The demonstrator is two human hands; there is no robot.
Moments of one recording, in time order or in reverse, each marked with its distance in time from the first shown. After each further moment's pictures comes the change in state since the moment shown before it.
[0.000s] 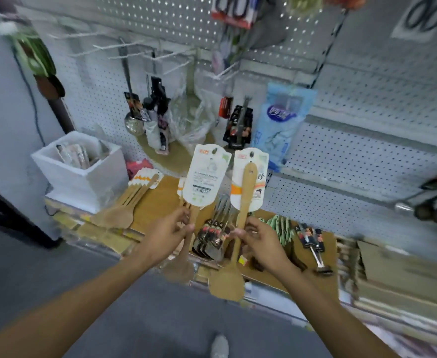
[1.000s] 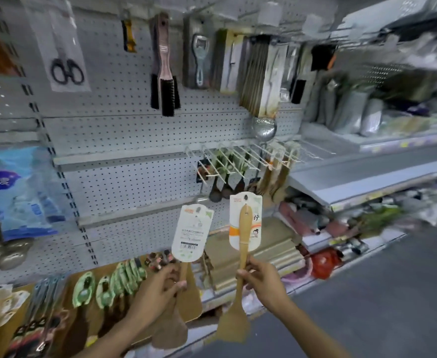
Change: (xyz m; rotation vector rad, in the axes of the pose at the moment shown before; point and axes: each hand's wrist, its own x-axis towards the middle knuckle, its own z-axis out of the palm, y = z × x) left_hand -0.006 0.291 0.374 -0.034 -0.465 0.355; right_hand -0.299 0.143 -0.375 0.040 0.668 0.169
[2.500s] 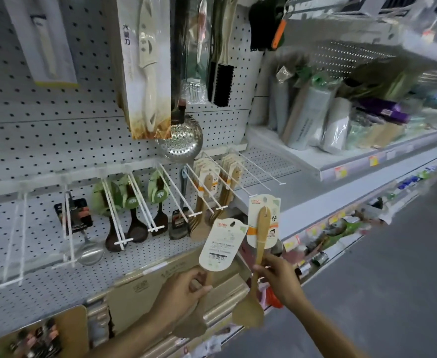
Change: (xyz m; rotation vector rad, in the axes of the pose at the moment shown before) left_hand 0.384 0.168 0.286 0.013 -0.226 0.137; right_hand 0.282 0.145 -0.362 -0.203 0.164 0.098
